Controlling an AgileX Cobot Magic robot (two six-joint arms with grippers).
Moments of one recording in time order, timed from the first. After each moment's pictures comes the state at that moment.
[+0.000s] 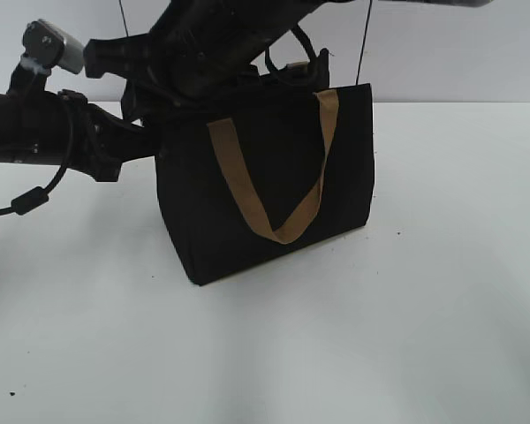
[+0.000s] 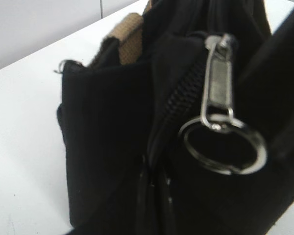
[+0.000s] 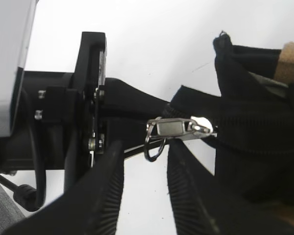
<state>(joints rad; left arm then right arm) -0.17 1.71 -0.88 -1.73 0.65 2.20 0.73 1.96 -1.66 0.39 0.60 0.05</state>
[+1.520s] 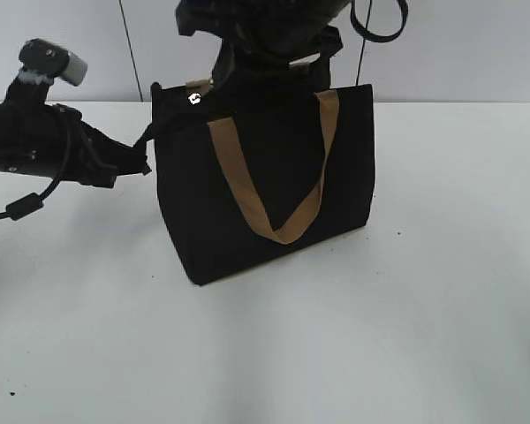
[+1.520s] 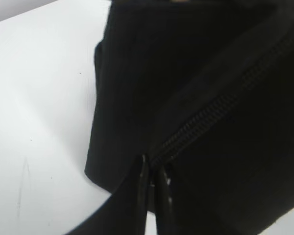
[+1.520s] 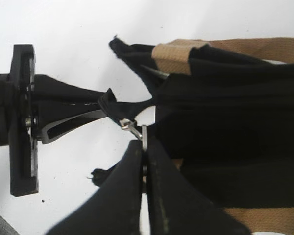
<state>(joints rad) -0.17 1.71 -0.88 -1.60 0.52 1.97 0.60 1.89 -1.66 0.33 0.76 0.06</state>
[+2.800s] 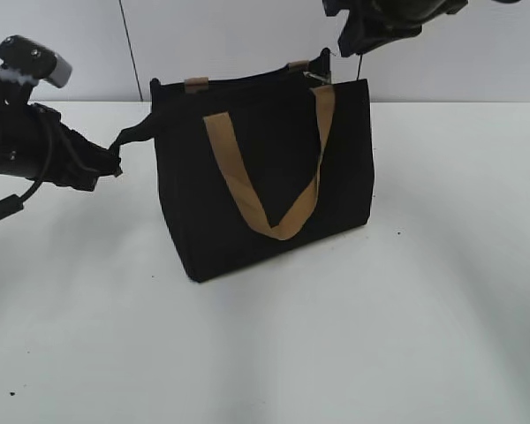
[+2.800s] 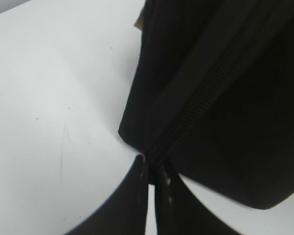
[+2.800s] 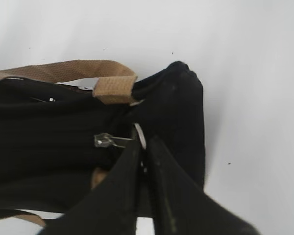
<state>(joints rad) -0.17 1.64 -0.85 -1.41 0.39 1.80 0.32 1.87 -1.66 0.23 0.82 -0.09</state>
